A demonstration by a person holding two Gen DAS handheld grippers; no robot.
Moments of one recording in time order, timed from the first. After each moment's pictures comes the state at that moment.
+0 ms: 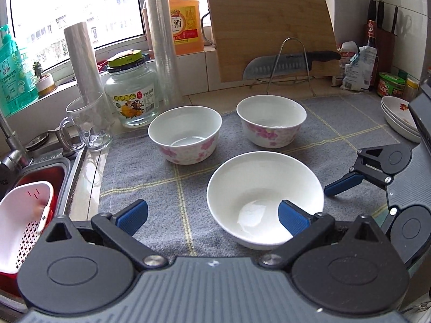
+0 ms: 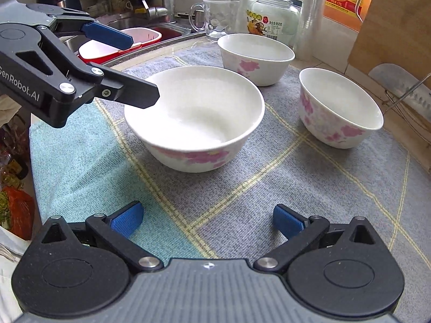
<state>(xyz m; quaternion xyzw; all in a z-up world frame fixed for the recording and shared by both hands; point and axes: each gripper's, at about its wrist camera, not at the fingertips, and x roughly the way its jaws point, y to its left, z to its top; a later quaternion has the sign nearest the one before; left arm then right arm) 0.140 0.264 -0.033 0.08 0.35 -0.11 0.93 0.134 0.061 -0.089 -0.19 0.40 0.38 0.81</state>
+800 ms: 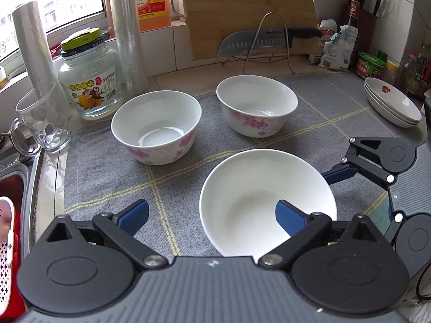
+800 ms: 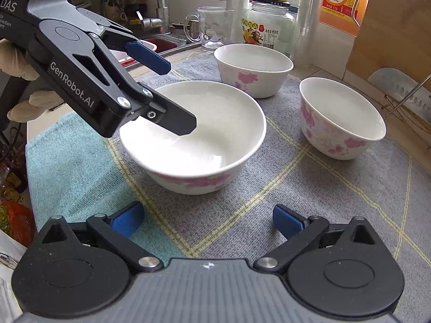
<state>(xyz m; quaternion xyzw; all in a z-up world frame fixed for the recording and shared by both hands) 0.191 0.265 -0.046 0.09 0.41 -0.20 0.89 0.138 0.070 -0.085 -0.18 0.38 0.37 0.83</state>
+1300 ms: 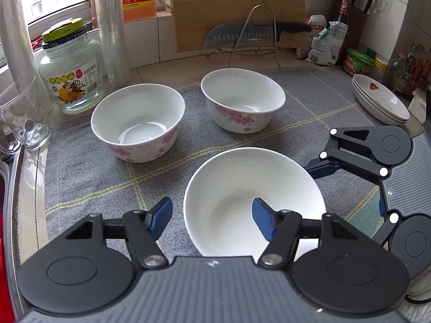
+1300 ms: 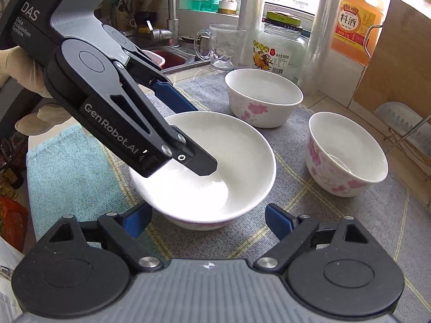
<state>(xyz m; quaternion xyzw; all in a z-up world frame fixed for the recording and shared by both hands) 0.200 0.260 -0.048 0.07 0.43 -0.23 0.87 0.142 0.084 -0.070 -0.19 0.35 0.39 0.83</state>
